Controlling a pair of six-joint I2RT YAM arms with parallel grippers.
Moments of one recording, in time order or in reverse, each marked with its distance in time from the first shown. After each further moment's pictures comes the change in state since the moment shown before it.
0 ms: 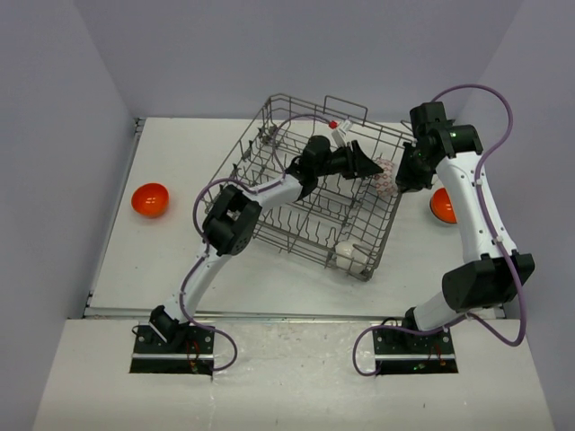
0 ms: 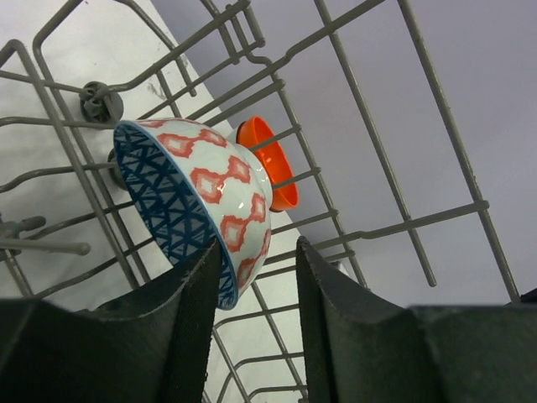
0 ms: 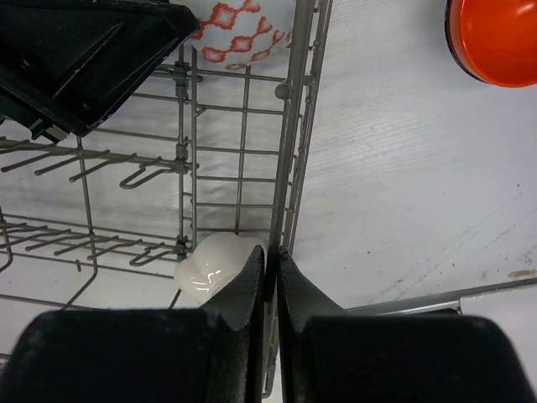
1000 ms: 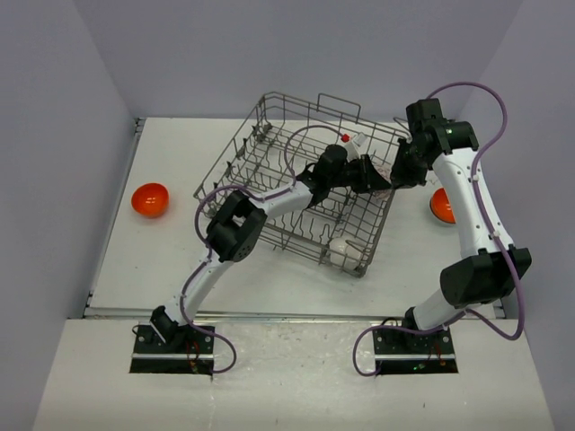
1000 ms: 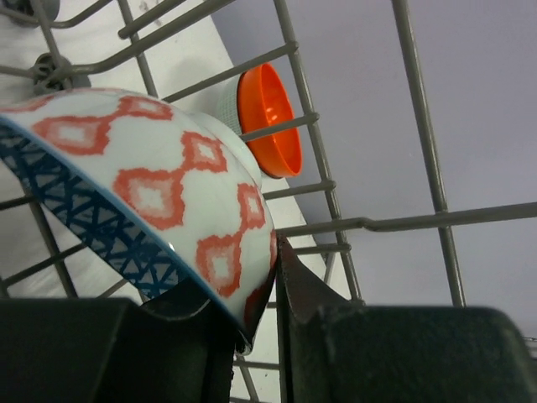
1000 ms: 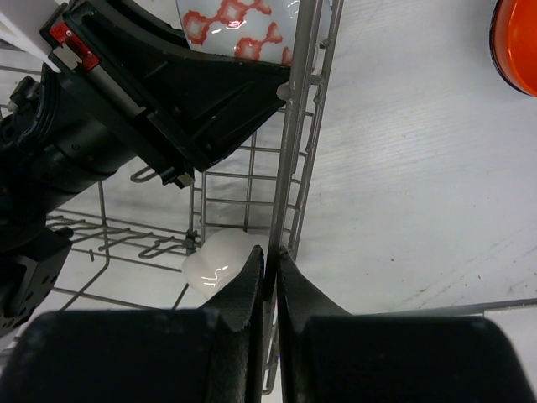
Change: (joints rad) left arm -0.082 -0.013 0.026 -0.190 -0.082 -0.013; right arm 0.013 0.030 0.032 0.012 -0.047 0.010
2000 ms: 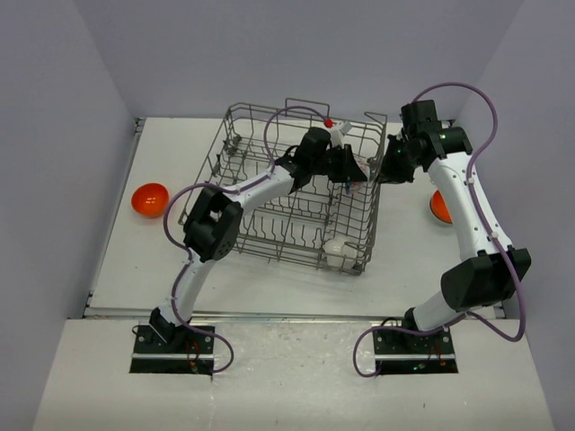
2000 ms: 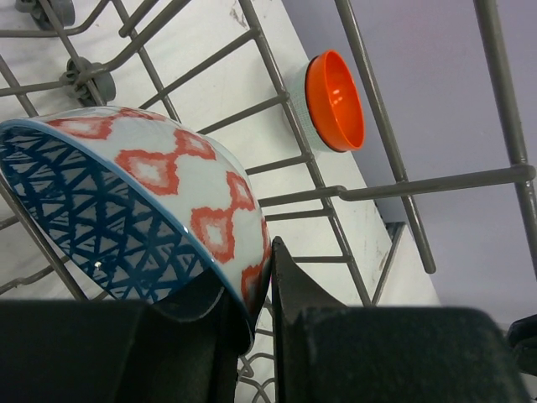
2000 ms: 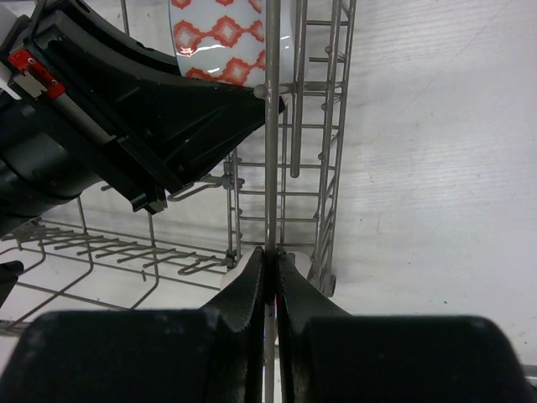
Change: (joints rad) left arm 0.082 -0.216 -0.120 -0.288 -0.031 0.284; right arm 0.025 -0.021 -0.074 0.161 -0.125 0.013
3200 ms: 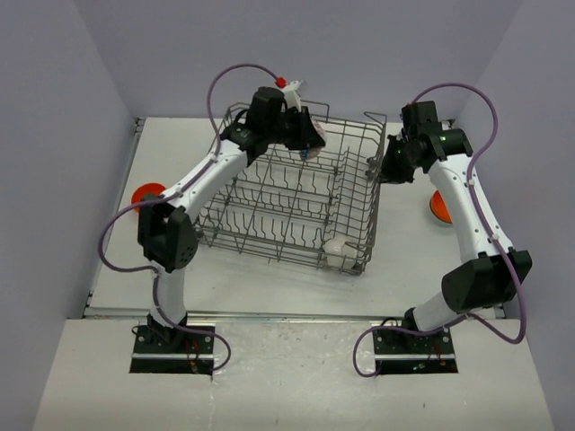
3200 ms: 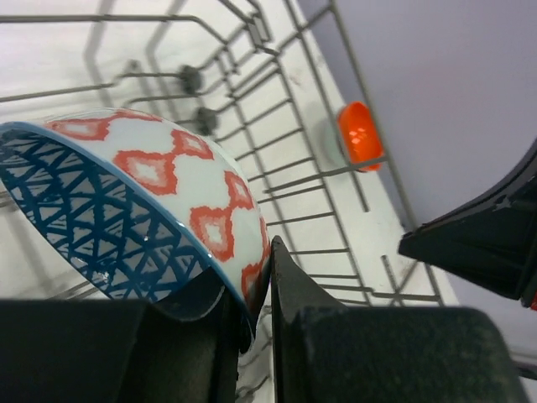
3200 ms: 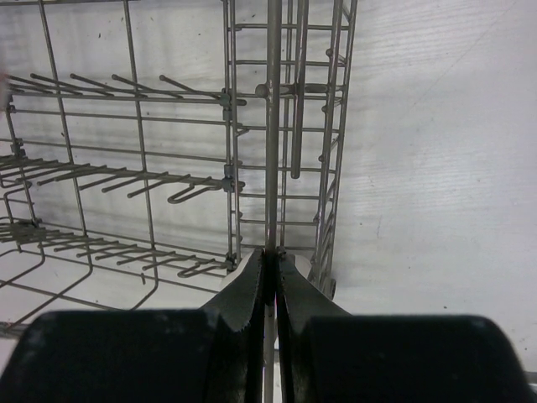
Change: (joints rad) left arm 0.145 -0.270 0.027 -0.323 -0.032 0.148; right arm 0.000 -0.008 -0.017 0.019 -0.002 -0.006
